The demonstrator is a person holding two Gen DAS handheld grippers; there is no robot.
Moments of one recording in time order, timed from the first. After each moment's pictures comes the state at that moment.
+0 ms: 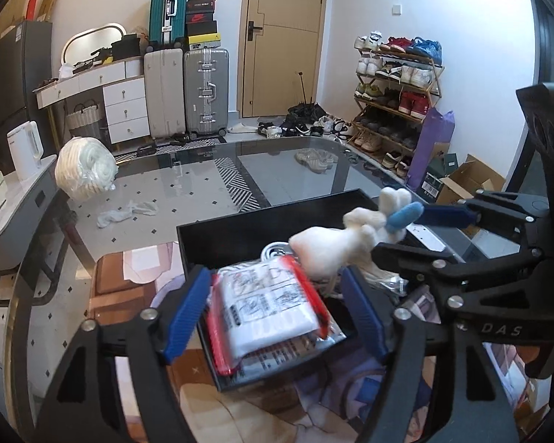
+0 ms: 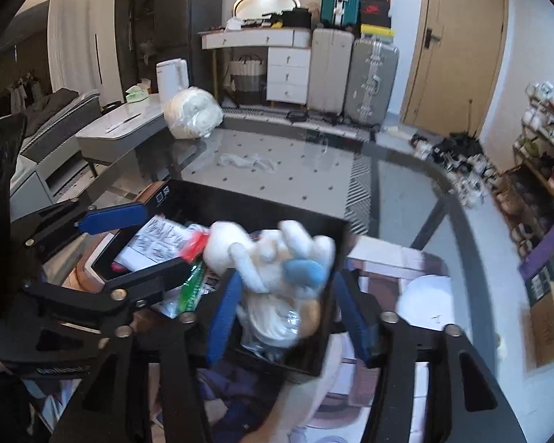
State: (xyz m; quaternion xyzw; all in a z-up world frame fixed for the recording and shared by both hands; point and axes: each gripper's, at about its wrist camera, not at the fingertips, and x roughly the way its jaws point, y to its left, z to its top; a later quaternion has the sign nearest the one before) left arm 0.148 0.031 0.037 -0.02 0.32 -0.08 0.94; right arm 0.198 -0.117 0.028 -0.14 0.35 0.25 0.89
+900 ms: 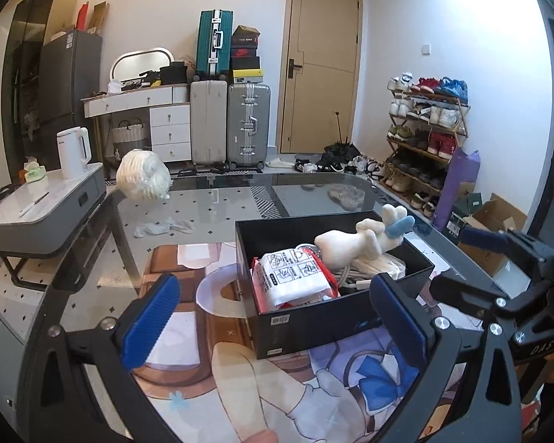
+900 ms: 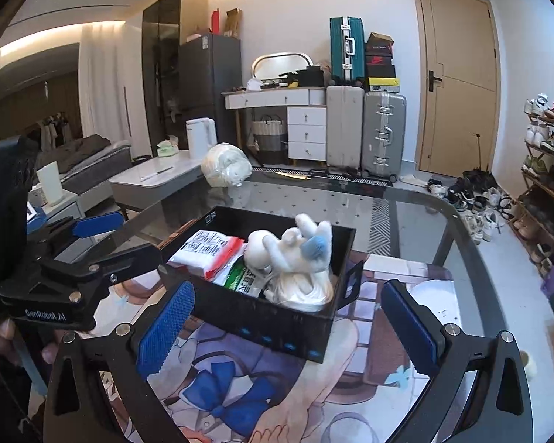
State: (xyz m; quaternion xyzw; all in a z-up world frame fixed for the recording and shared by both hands) left arm 0.077 0.042 0.045 -0.04 0.25 0.00 0.97; right arm 0.130 -0.169 0.028 -0.07 0.25 0.32 0.91
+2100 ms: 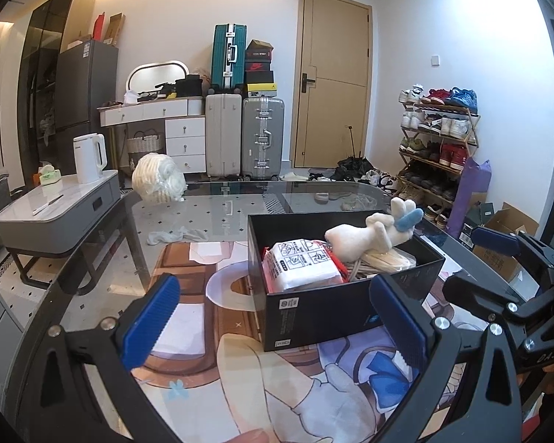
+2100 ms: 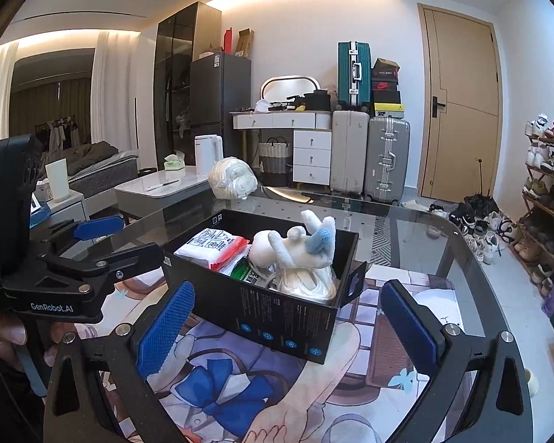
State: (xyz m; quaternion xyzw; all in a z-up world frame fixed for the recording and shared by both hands) left arm 0.062 0.034 0.026 -0.04 0.21 0.03 0.98; right arm 0.110 -0.177 0.011 -0.07 0.19 0.32 0.92
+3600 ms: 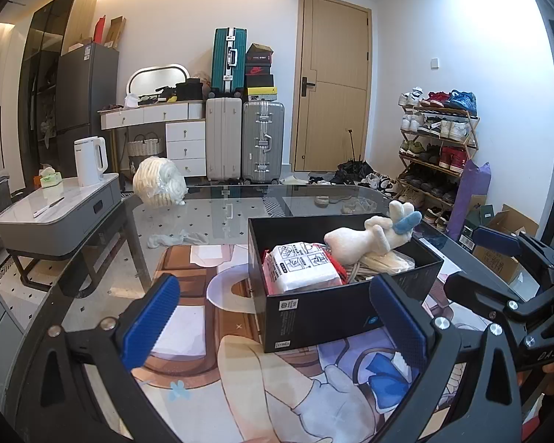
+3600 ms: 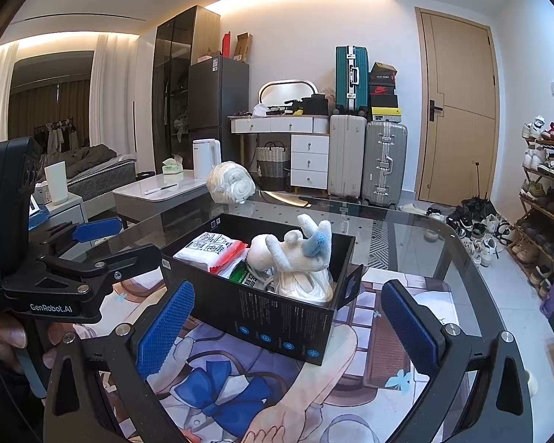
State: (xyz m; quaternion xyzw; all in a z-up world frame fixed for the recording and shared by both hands) left arm 0.061 0.035 0.027 -0.04 0.21 0.03 0.98; right arm 0.104 -0.179 0.011 -0.07 0.18 0.32 0.93
